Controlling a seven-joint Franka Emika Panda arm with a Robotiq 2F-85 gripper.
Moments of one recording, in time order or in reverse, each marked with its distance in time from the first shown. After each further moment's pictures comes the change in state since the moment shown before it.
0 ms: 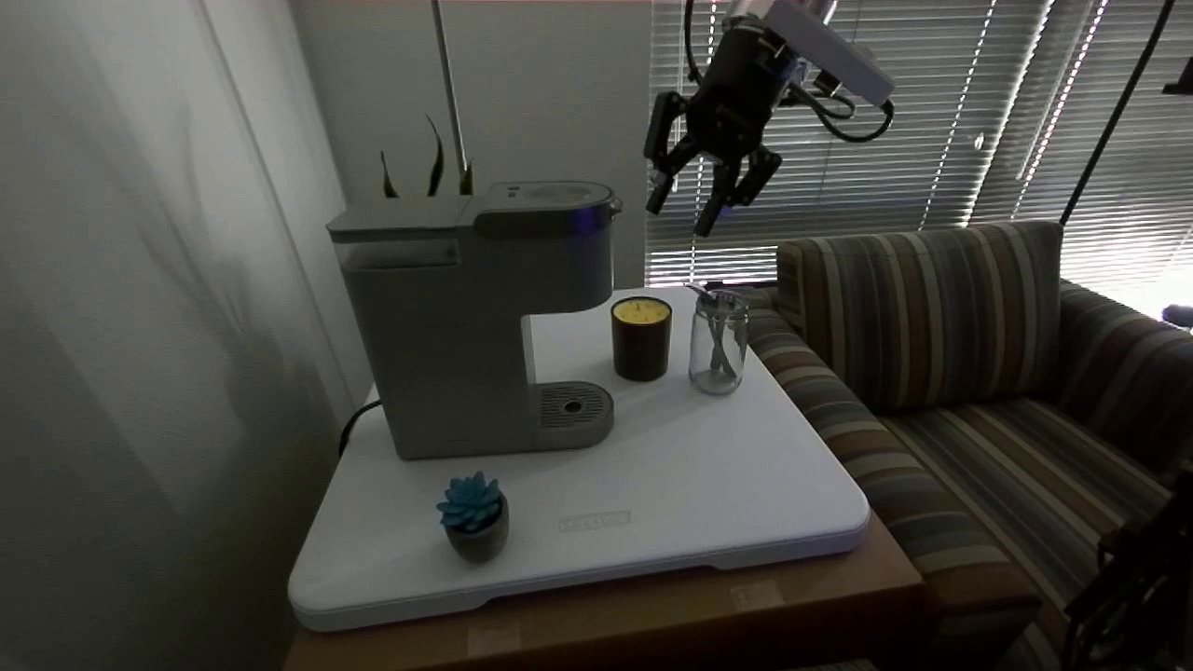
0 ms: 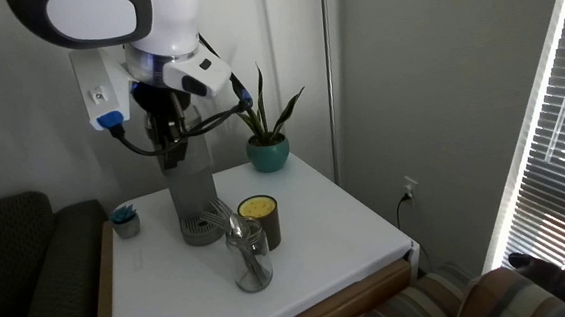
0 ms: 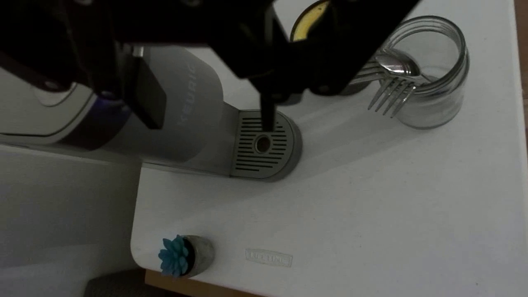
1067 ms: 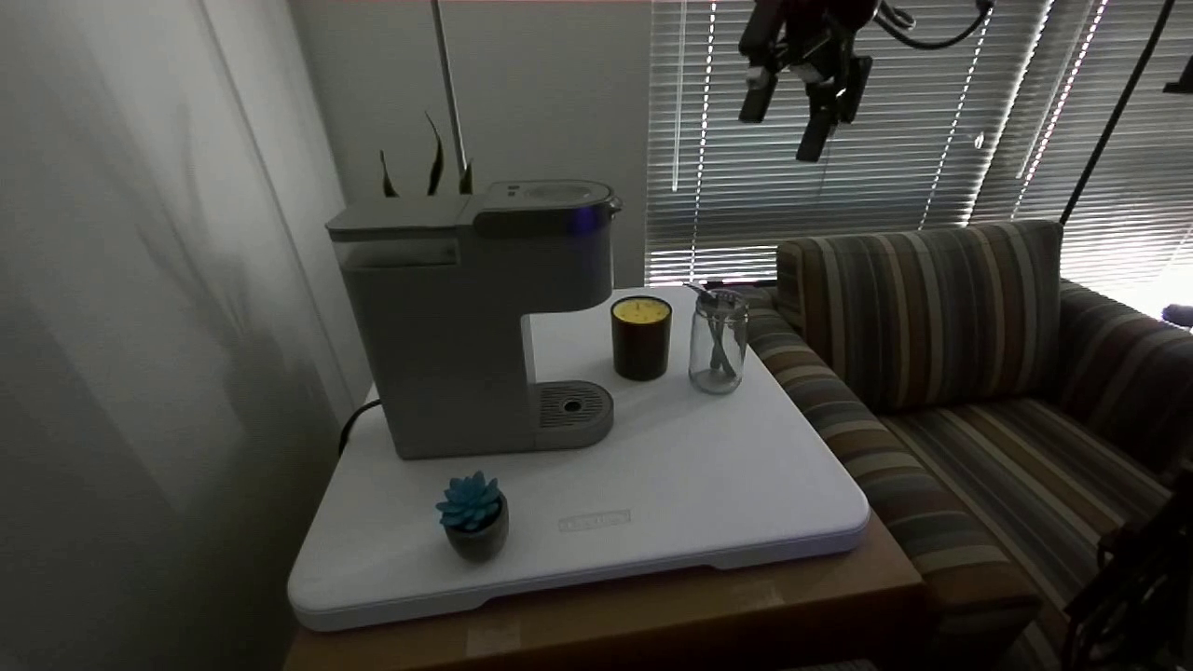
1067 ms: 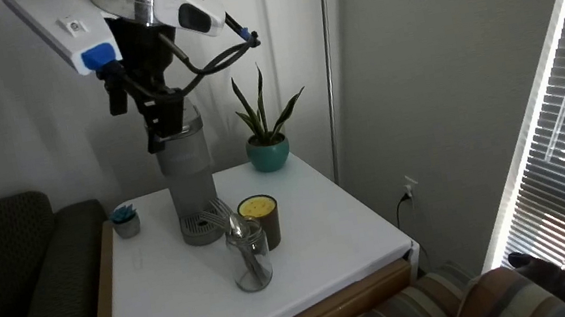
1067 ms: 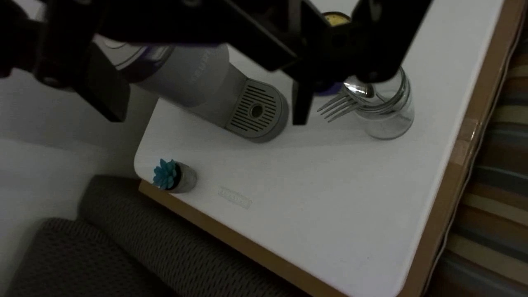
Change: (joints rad) arm -0.010 -0.189 -0.106 -0.043 -0.154 -0.293 -0.234
